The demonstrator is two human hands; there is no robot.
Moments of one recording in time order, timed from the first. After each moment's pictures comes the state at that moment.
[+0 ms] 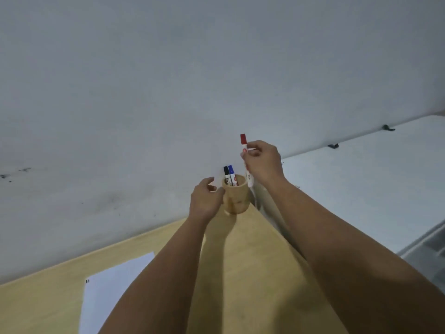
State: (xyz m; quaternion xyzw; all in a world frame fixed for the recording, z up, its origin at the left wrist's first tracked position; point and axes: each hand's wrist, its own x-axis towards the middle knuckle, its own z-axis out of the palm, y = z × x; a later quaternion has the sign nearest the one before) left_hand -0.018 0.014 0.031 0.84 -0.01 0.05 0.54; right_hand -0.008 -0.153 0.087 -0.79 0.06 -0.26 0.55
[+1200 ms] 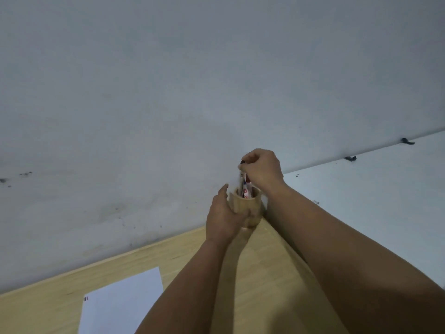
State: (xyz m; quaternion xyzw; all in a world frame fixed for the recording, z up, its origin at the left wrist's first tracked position) left_hand -0.004 -0.002 -0.001 0.86 -0.06 0.10 0.49; right_hand 0.029 -0.123 0.096 -0.85 0.10 -0.20 0.48
